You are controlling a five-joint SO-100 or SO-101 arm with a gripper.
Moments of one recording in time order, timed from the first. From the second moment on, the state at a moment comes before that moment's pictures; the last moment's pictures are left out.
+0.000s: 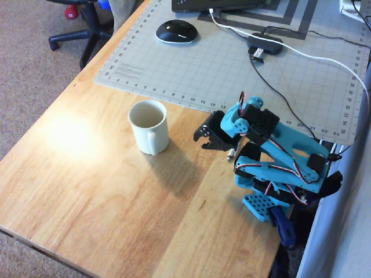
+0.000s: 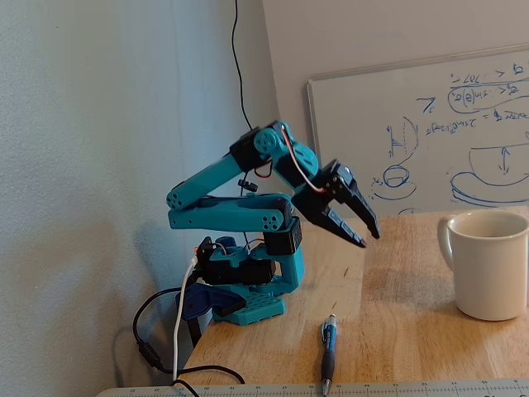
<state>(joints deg) 7.4 174.4 151.9 75.6 -3.6</state>
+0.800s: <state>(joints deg) 7.4 149.9 107.1 96.6 -3.6</state>
